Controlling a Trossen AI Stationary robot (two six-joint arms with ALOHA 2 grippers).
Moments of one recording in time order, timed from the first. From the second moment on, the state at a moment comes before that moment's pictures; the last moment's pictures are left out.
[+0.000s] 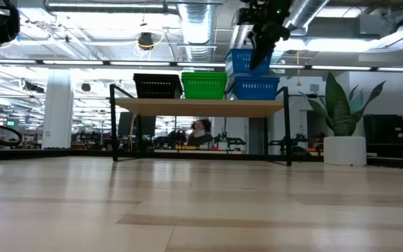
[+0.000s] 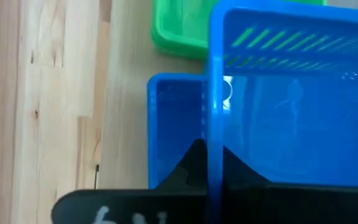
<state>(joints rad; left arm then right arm) -1.18 0.79 1.26 -1.57 -1.25 -1.25 -0.41 1.64 1.71 -1.09 0.17 -0.58</state>
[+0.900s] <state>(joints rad) -1.18 0.79 1.26 -1.57 -1.27 -1.20 -0.48 1.64 1.71 -1.13 0.02 -0.58</state>
